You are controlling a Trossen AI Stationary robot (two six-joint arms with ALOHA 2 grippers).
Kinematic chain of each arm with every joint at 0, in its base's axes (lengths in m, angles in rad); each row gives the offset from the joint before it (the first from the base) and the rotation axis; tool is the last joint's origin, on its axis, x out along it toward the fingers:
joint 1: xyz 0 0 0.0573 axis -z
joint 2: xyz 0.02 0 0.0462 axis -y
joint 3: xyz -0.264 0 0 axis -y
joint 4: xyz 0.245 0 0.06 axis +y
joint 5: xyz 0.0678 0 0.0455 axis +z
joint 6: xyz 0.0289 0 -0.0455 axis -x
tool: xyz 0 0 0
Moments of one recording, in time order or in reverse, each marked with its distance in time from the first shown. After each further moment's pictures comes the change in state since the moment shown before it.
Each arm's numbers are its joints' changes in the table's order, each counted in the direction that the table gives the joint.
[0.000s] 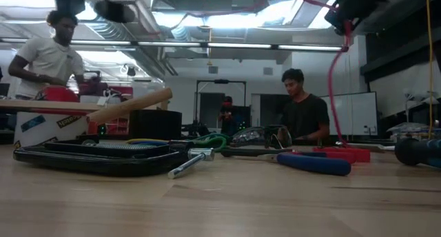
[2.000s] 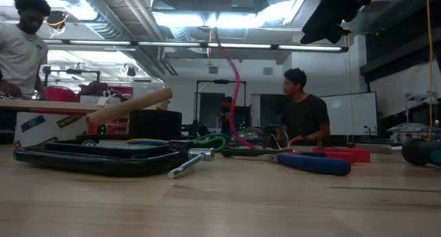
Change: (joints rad) left arm 0.073 -0.793 -0.006 -1.558 -0.283 -0.093; right arm 0.373 0.075 0.000 -0.009 0.057 0.117
